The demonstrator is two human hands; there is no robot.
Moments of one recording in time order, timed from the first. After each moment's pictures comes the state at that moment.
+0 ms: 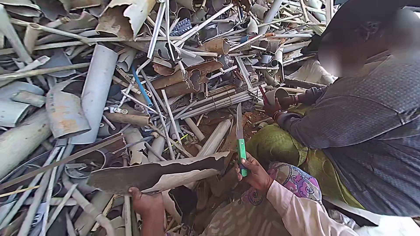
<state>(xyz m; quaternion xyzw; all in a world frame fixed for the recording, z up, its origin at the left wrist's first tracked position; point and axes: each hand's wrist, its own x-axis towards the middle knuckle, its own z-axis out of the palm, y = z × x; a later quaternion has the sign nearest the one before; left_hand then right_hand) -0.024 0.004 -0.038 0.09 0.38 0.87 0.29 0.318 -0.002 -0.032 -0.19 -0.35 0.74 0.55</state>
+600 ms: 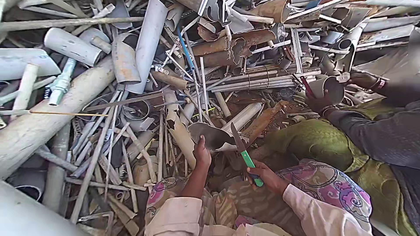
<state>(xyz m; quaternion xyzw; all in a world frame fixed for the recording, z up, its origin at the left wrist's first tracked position) 0.028 0.006 -0.062 0.18 0.47 0.76 0.40 0.276 -0.027 -0.069 -0.41 -0.46 0.76 0.21</state>
